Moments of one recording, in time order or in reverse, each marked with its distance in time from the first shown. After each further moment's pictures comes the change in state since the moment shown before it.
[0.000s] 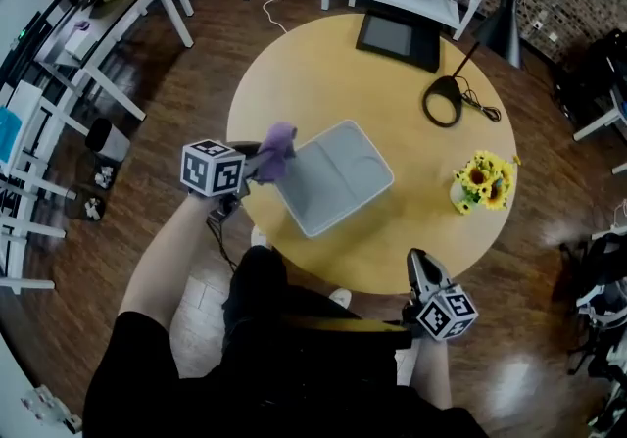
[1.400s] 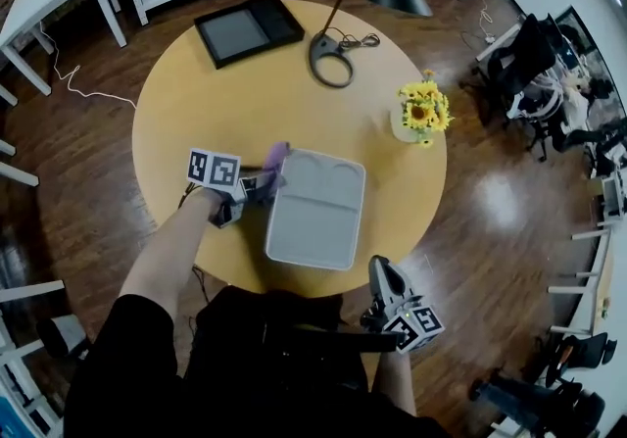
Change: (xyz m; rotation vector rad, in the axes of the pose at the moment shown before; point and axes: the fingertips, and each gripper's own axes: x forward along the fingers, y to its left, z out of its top) left arm 0.215 -0.001 -0.028 -0.139 0.498 -0.908; right arm 0.091 0.161 0.001 0.282 -0.387 -0.689
